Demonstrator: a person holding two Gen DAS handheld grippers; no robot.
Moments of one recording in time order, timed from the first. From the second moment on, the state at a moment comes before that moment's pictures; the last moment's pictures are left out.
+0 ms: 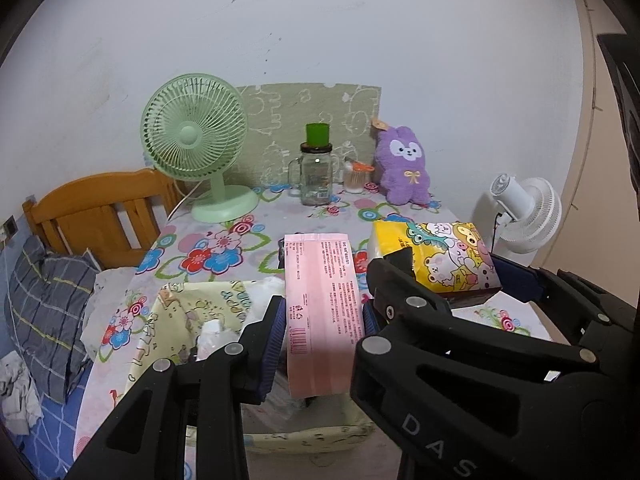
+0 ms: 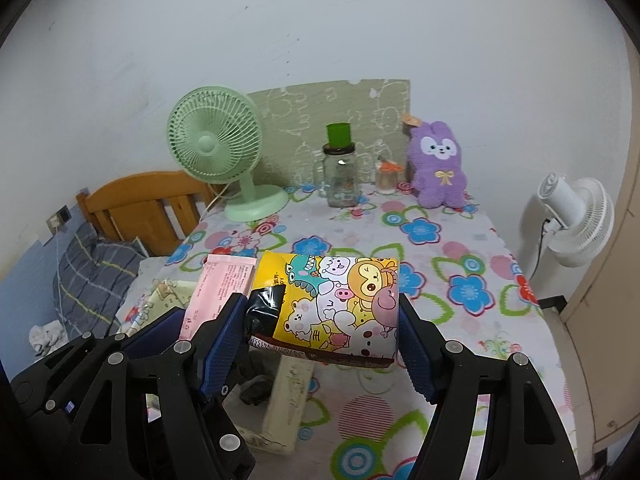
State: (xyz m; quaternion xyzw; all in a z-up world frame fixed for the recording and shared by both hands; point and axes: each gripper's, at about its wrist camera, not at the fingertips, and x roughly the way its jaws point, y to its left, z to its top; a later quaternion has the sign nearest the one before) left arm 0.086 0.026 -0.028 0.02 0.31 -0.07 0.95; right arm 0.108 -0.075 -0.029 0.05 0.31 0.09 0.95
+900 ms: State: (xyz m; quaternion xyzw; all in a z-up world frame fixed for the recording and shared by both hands) left arm 0.111 0.093 -0.075 -0.01 0.36 -0.02 0.93; right arm 0.142 -0.005 -0.071 0.01 0.35 0.14 0.92
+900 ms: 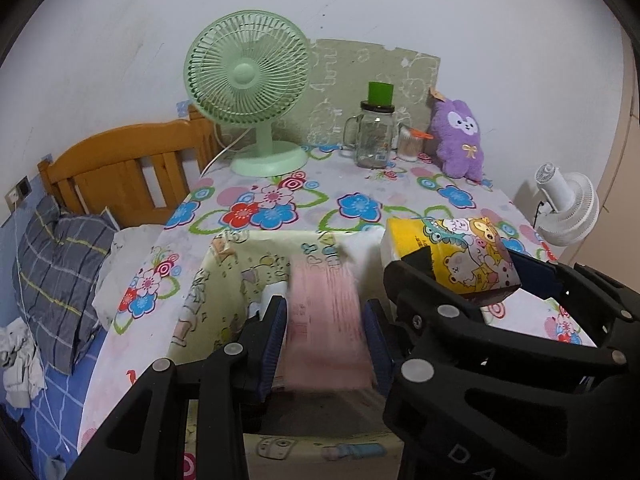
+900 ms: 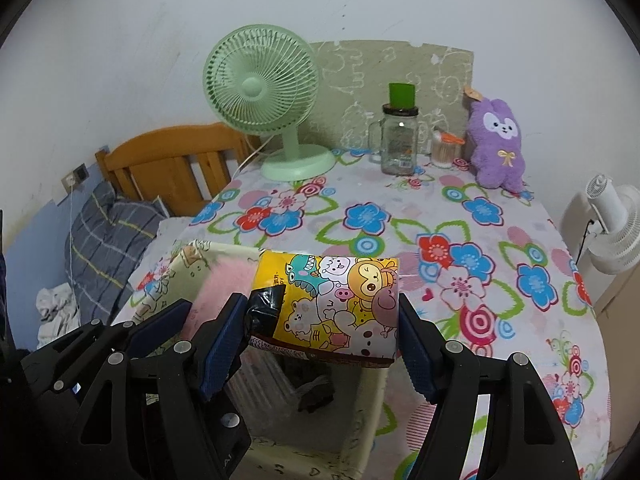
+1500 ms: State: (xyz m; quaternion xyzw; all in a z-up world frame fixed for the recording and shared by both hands) left arm 0.111 0.120 -0.085 0.01 0.38 0.03 0.92; right arm 0.144 0.025 -0.085 0.00 0.37 0.18 0.91
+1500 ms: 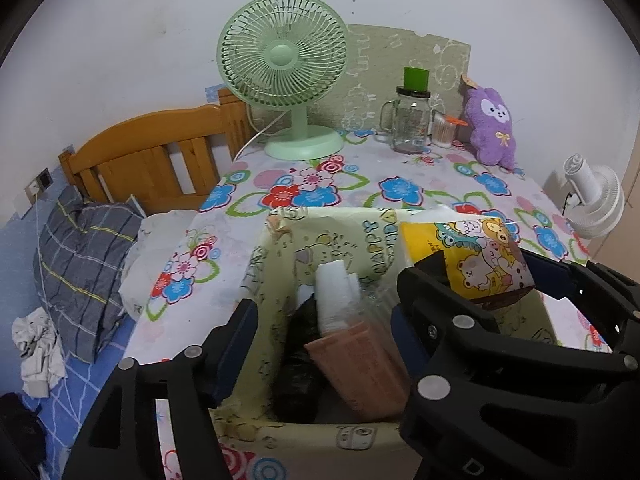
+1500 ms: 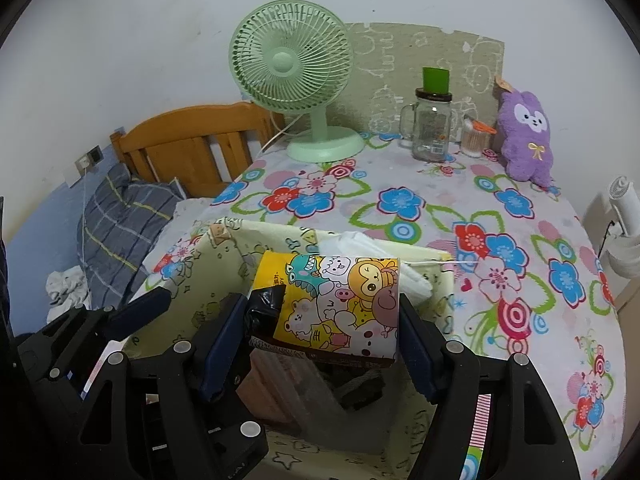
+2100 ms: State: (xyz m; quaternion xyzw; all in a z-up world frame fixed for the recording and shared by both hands) left arm 0.098 0.115 -0.078 0.02 0.38 0.02 0.93; right arm 0.142 0.034 -0.081 -0.01 0.34 0.18 0.92
